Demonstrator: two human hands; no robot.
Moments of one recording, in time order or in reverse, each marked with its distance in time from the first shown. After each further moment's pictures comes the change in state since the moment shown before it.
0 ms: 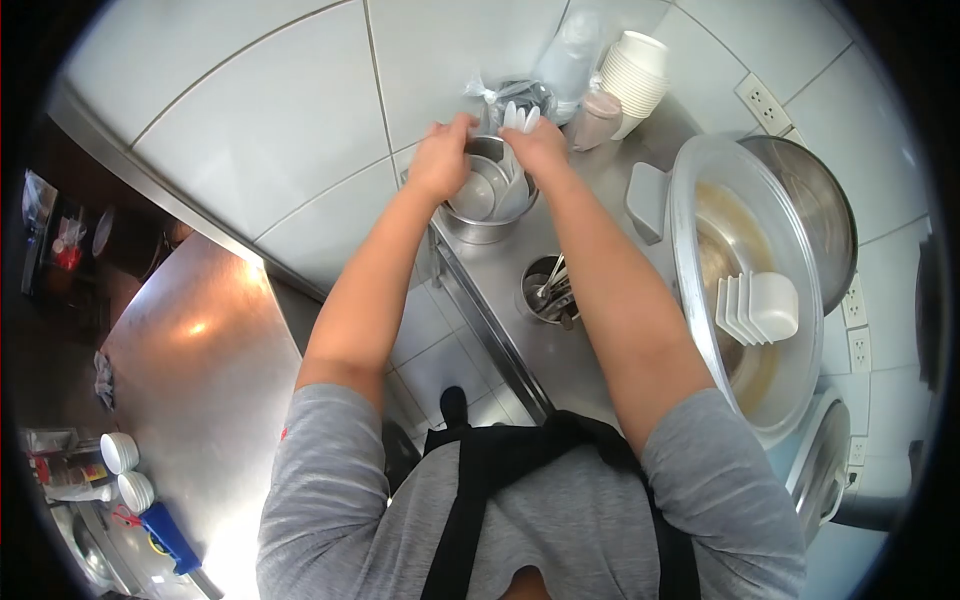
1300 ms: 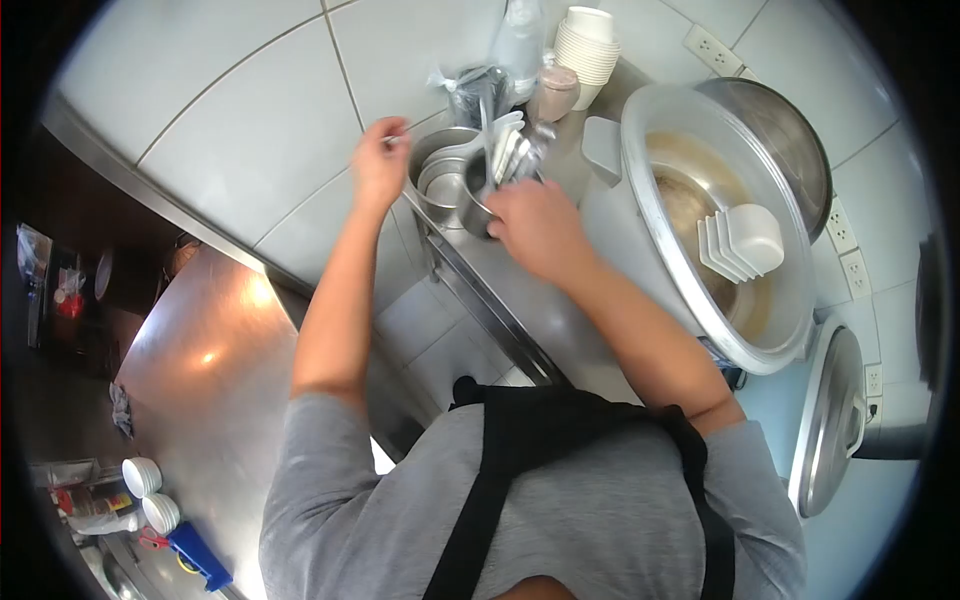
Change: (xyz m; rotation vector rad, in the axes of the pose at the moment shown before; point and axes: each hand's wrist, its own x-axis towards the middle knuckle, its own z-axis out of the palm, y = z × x) left_hand -0.047 -0.017 -0.015 -0.332 0.612 0.175; right_hand -0.202 -0.058 -0.088 -0.657 -0.220 -0.566
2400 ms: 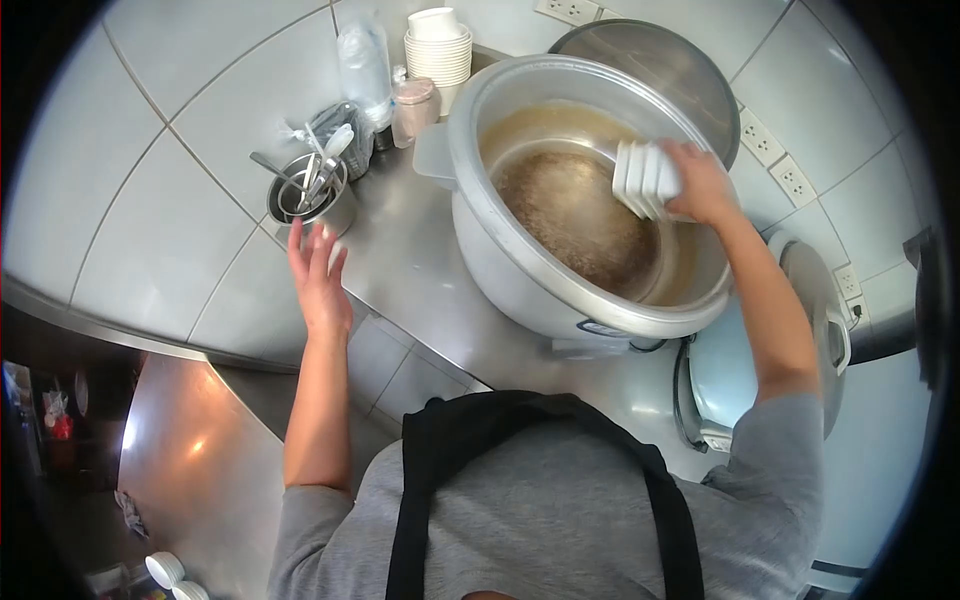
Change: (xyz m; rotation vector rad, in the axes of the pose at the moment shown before) left_hand -0.089 0.119 0.048 -0.798 -0.040 -0.617; right_hand -0.203 0.270 -0.147 -0.388 -0.075 0.690
